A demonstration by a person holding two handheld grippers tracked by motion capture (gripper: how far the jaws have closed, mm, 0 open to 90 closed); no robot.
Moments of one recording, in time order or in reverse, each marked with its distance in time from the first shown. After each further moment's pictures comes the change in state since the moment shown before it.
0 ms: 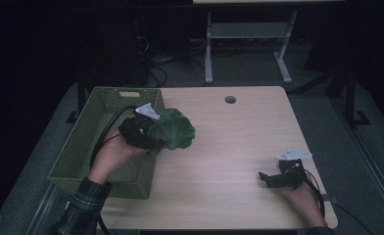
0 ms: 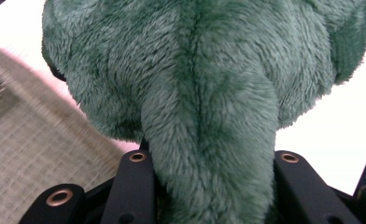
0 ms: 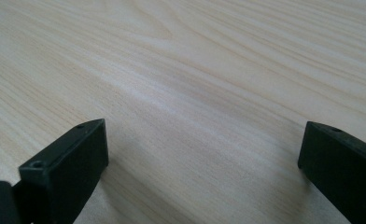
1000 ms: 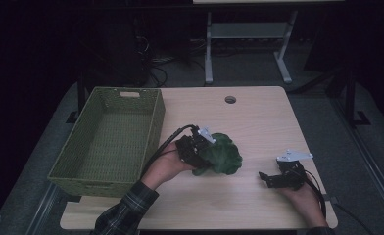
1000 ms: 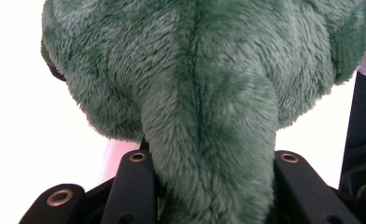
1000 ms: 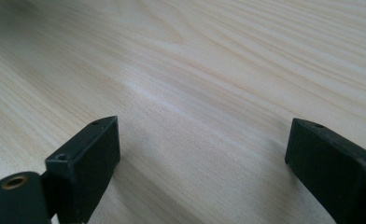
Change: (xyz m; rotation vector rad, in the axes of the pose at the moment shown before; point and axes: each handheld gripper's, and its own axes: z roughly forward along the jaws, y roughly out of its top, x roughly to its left) left arm -0.075 0.048 0.107 0.073 -0.208 0.181; right arm 0.000 -0.001 -0.002 -0.022 0.028 -0.029
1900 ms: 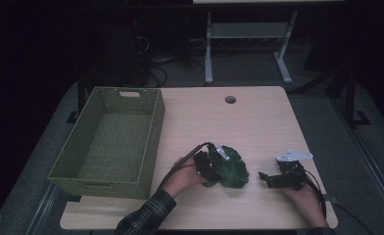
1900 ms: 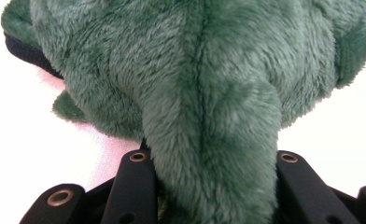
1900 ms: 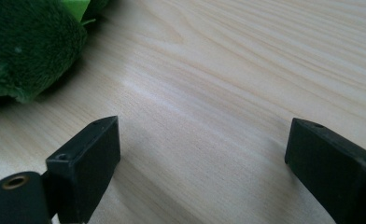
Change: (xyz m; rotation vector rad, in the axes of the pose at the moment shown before) left arm -0.006 -0.007 0.097 0.085 -0.027 0.024; right arm 0.000 0.000 0.000 0.000 0.001 -0.002
